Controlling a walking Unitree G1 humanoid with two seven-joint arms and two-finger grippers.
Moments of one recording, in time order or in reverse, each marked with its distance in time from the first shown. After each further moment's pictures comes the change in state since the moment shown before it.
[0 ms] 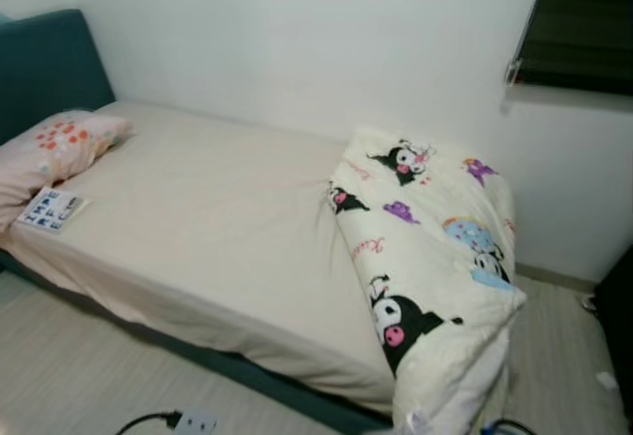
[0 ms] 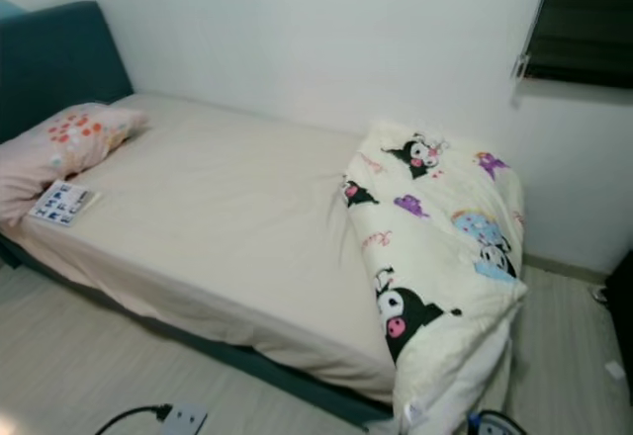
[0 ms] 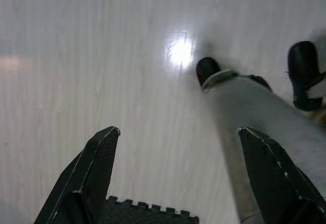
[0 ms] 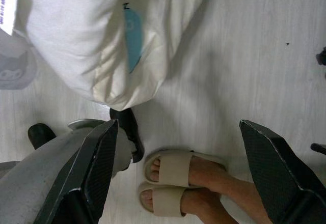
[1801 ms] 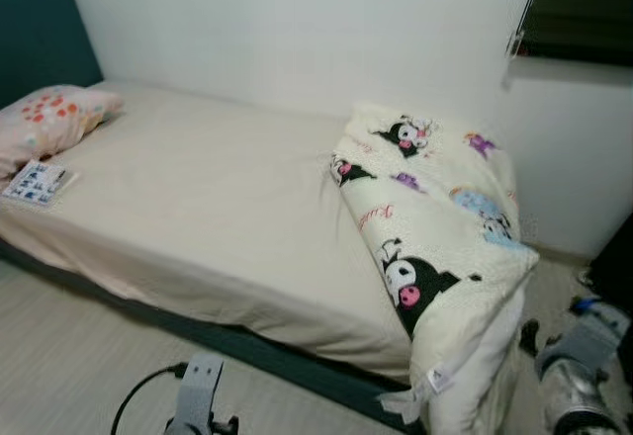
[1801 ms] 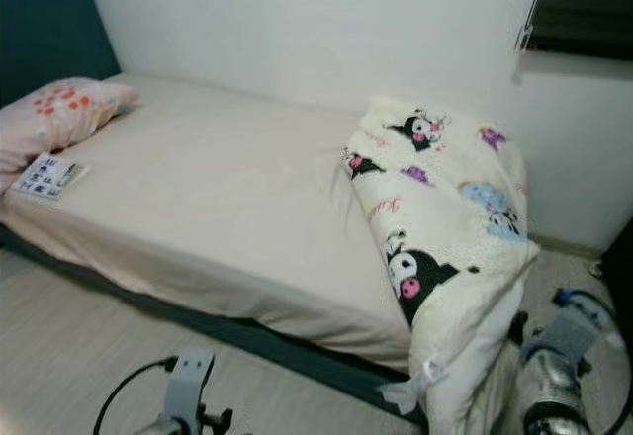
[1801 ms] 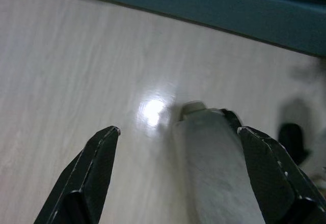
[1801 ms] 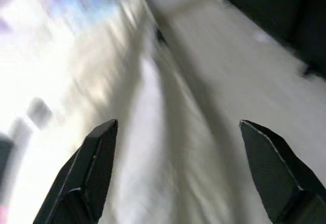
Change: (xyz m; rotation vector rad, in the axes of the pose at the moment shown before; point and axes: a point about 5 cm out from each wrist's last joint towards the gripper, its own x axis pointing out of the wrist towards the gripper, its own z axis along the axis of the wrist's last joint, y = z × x) left arm -0.002 0.005 0.065 -0.232 -0.290 -0.023; right arm -0.049 -0.056 0.227 0.577 -0.762 0.008
